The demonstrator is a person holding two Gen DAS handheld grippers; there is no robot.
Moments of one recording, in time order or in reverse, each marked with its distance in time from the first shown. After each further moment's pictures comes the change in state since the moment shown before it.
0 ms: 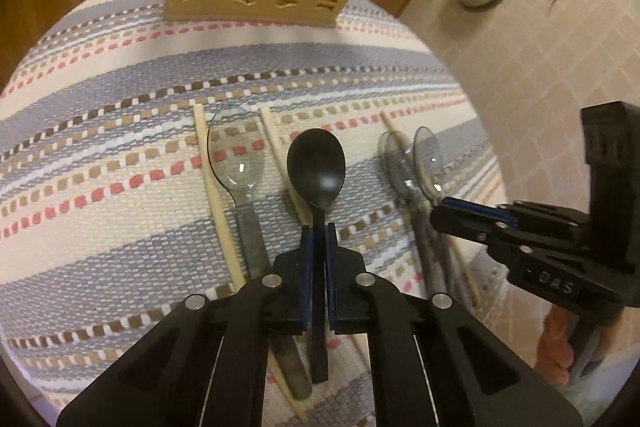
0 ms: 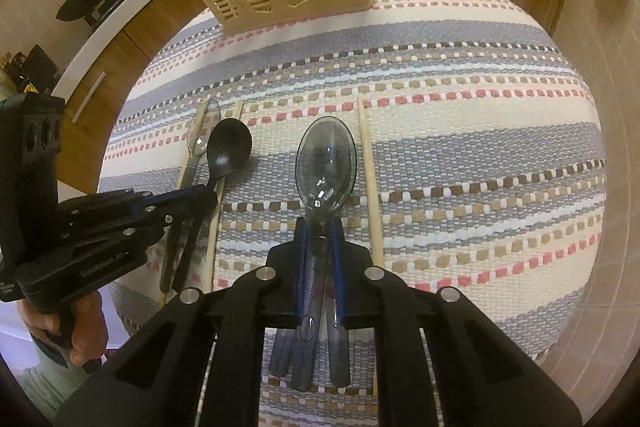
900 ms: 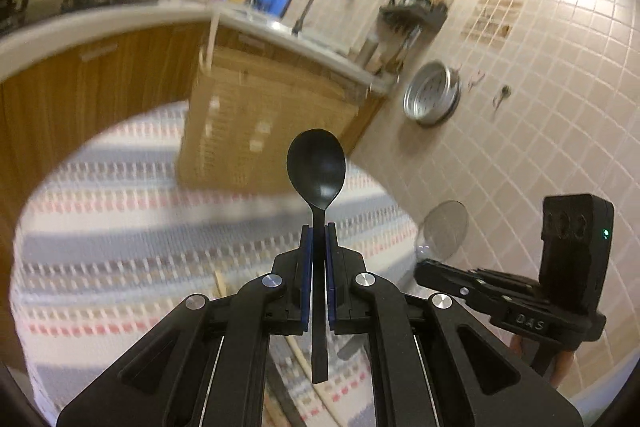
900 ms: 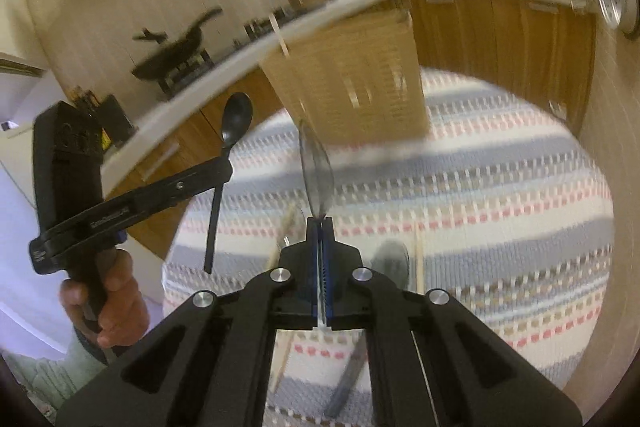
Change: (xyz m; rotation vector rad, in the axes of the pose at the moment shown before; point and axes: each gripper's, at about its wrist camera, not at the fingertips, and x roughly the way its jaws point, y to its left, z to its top) left arm -0.123 0.000 0.035 0.038 -0.464 -0.096; right arm -0.077 0.023 0.018 -0.090 -0.390 0.210
